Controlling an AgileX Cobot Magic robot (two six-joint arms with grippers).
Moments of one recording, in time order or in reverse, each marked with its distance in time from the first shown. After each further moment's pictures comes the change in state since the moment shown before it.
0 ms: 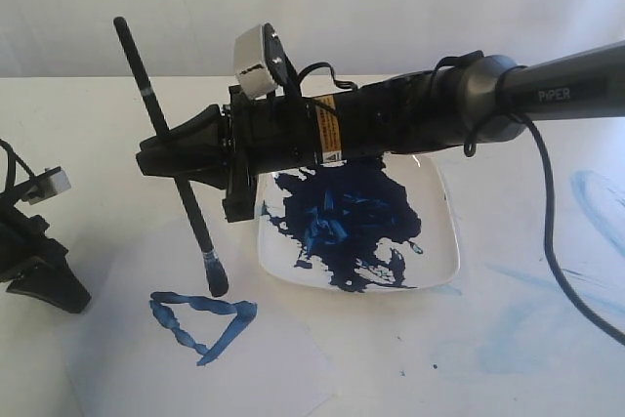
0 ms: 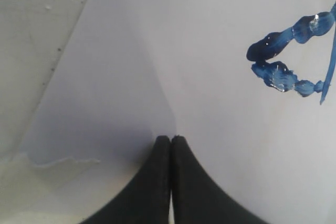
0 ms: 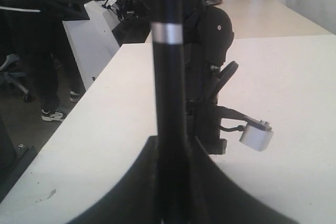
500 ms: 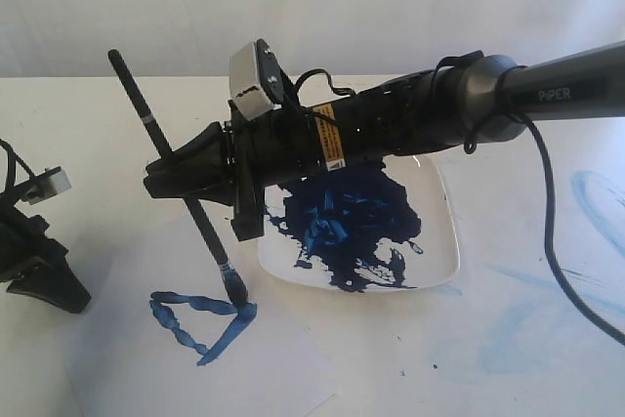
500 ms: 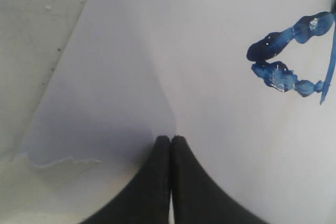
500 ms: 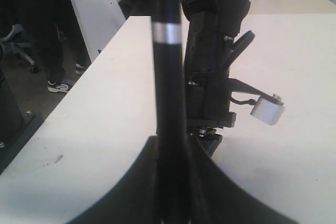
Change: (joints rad) left arm 0.000 0.000 0.000 0.000 0.000 0.000; right arm 0.000 0.000 0.000 -0.100 0.023 0.004
